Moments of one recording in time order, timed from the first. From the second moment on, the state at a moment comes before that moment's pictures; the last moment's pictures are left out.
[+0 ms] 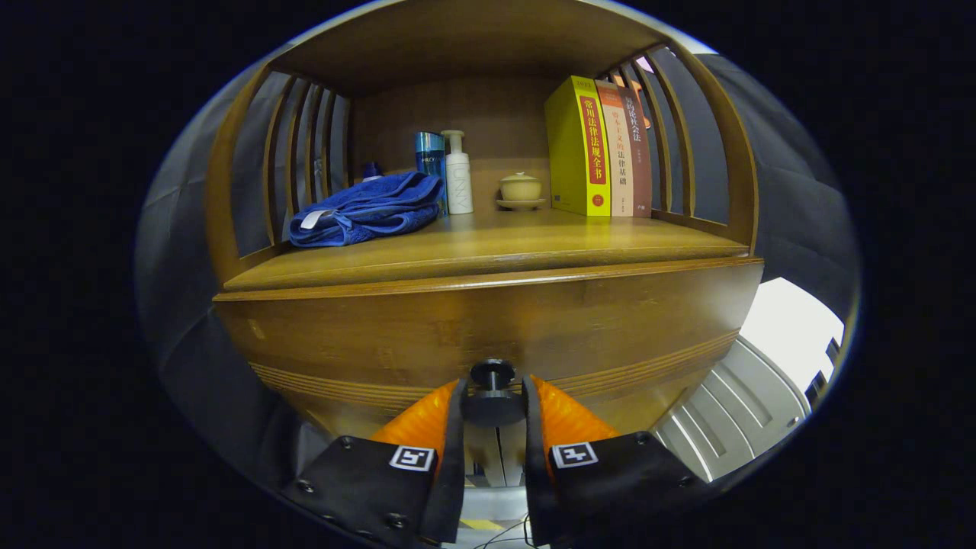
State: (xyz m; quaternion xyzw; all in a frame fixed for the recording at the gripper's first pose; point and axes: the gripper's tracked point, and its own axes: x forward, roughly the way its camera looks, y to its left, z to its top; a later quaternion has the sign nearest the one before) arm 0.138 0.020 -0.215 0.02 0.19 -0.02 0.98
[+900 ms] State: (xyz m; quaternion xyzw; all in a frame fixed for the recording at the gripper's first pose) arm 0.019 0.021 -0.215 0.03 0.23 -0.03 0.97
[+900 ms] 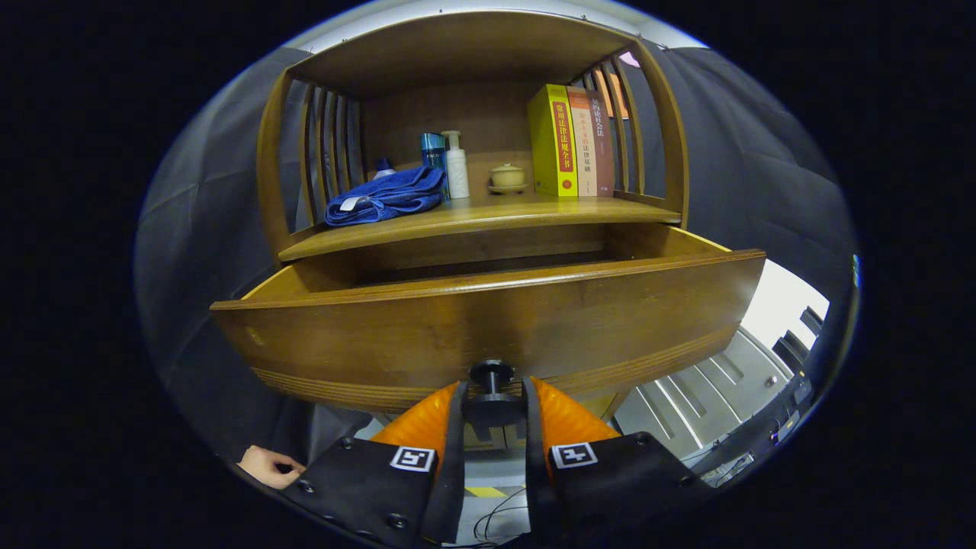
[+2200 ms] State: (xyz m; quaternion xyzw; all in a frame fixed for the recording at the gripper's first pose) arm -0.038 0.005 -0.220 0.06 0.23 -0.05 0.97
